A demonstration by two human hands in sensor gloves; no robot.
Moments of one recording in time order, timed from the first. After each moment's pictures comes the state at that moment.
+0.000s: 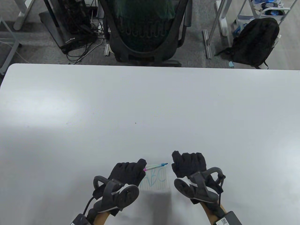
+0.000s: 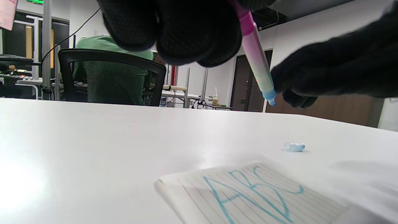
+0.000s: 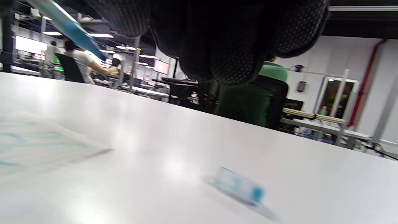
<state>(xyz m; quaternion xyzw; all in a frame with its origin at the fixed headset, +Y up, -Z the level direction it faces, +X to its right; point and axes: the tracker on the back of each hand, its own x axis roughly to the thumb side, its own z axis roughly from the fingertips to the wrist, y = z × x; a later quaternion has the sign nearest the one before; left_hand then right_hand) -0.121 -0.662 -0.109 0.05 -0.22 0.08 0.97 0.129 -0.689 -0.143 -0.21 0.09 -0.97 0.06</state>
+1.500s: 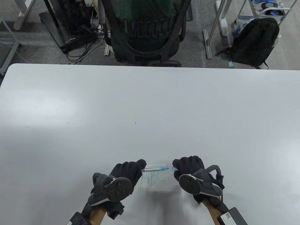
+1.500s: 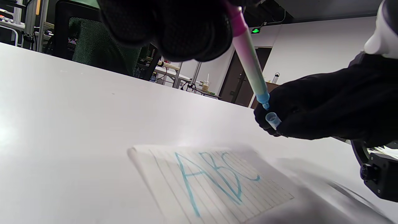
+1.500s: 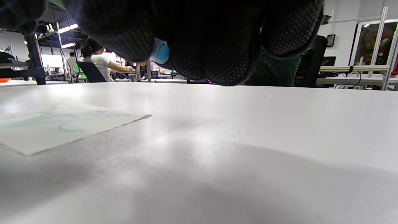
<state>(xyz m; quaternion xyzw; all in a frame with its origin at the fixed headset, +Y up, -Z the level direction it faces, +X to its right) -0.127 -0.671 -0.115 -0.01 -0.25 0.16 0.96 0.132 -0.708 -0.144 -0.26 0.02 -0.96 -0.04</state>
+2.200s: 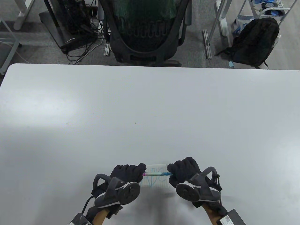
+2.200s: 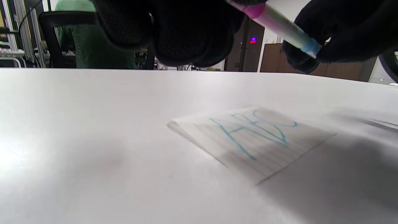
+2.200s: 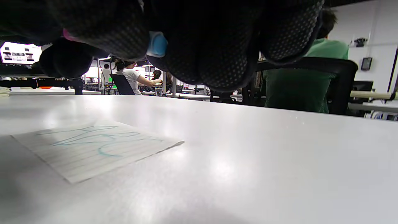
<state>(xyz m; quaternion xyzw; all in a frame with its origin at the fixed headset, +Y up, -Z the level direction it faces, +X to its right) -0.118 -0.688 -0.114 -0.04 -0.25 0.04 0.97 0.115 -0.695 -0.128 -0.33 0.07 -0.94 -0.01</state>
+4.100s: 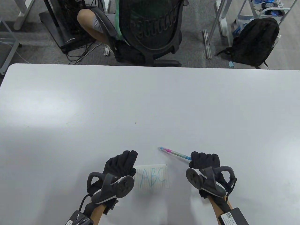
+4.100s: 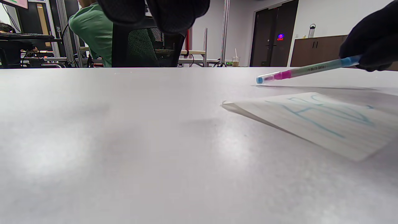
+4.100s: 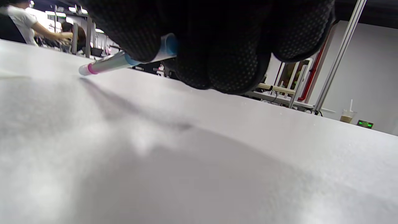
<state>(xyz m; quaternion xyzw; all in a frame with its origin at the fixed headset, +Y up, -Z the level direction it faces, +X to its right) -0.136 -0.702 -0.126 -0.03 -0.19 0.01 0.98 0.161 -0.719 -0.157 -0.13 0.03 -0.99 0.09</state>
